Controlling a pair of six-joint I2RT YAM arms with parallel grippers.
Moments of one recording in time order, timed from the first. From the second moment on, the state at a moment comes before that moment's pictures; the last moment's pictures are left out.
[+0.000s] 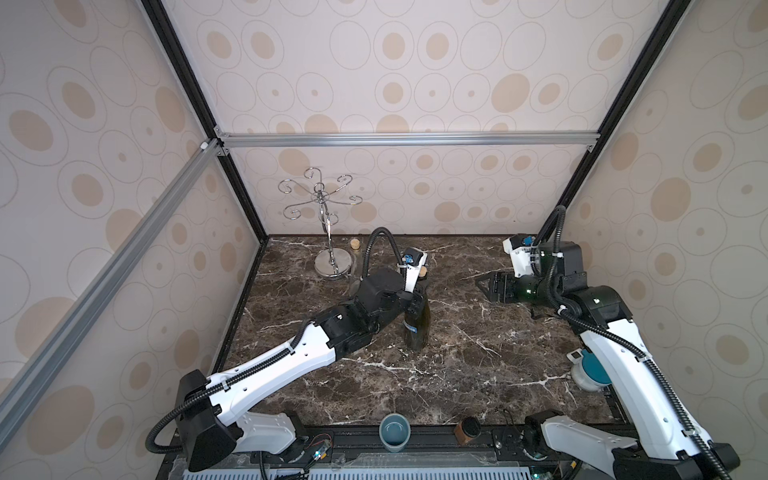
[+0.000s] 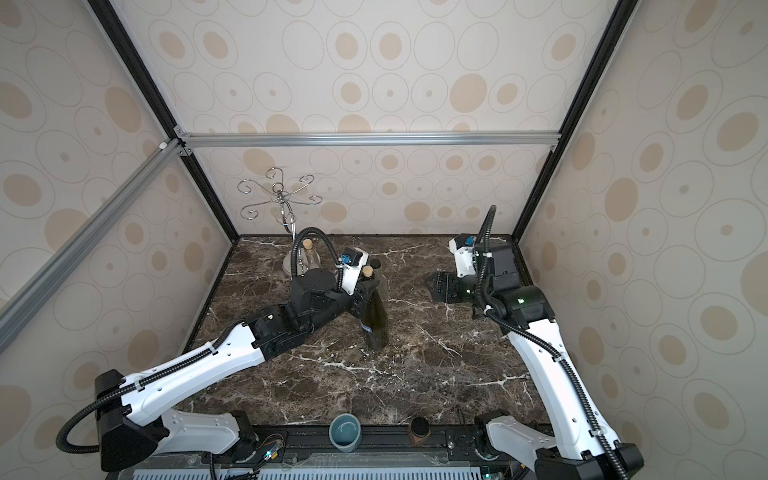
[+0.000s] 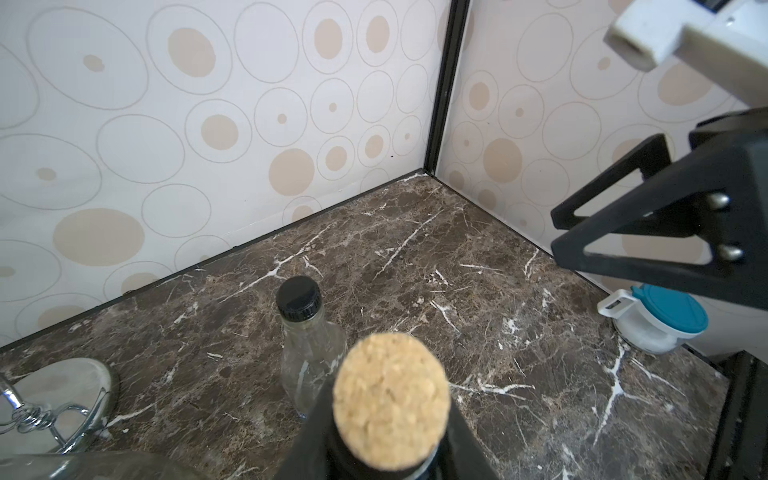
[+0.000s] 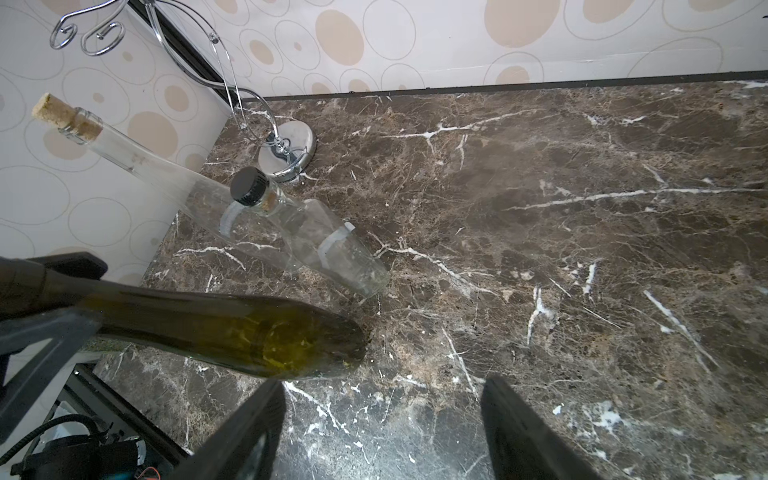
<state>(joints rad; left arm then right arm) -0.95 1.29 1.19 -0.18 -0.27 -0.14 0.25 1.11 1.32 -0.87 -0.28 0.22</state>
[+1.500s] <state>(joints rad) -0.77 1.14 1.11 -0.24 0.04 0.03 0.25 1.08 1.24 -0.88 -0.35 0.22</state>
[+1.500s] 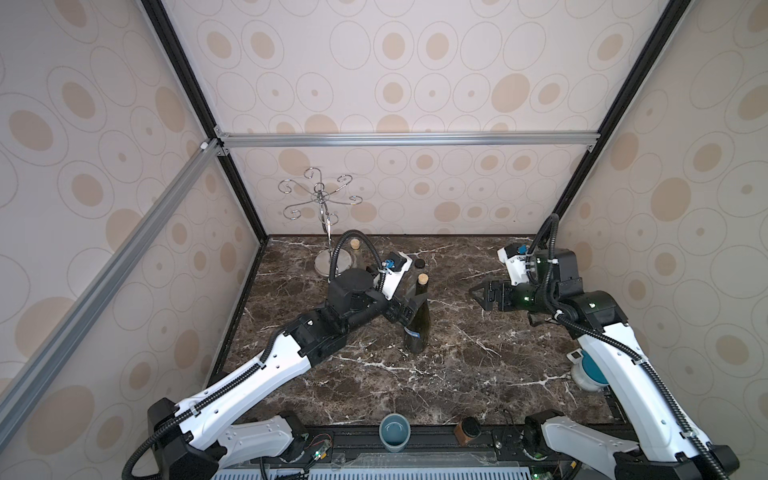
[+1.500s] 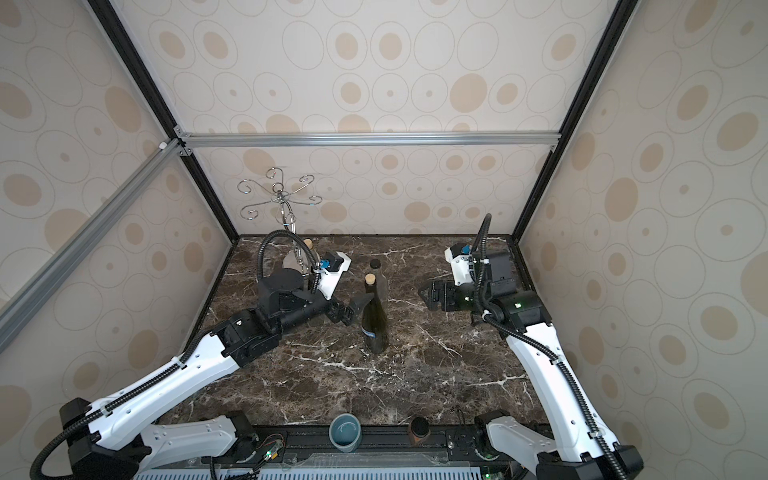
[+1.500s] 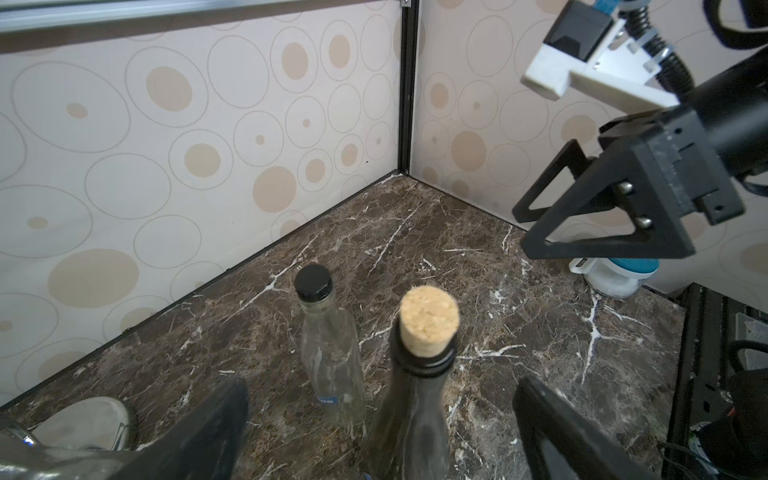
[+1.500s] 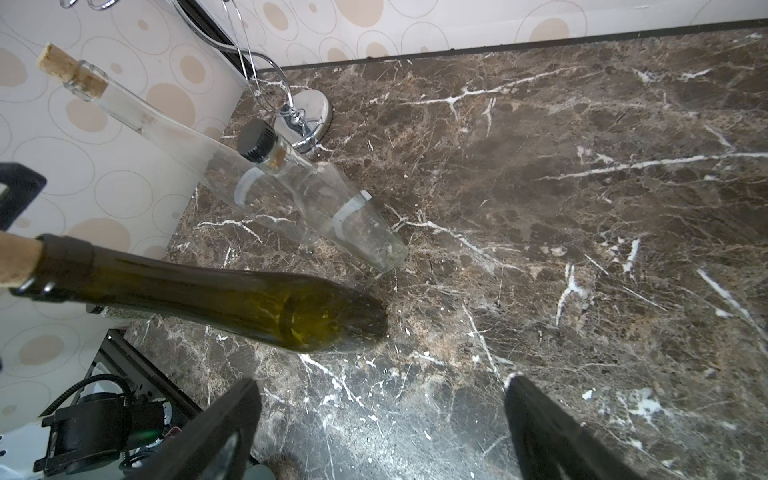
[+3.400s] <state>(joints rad) -0.65 1.35 1.11 -0.12 0.55 0.10 0.25 1.06 1.18 -0.87 -0.34 0.24</state>
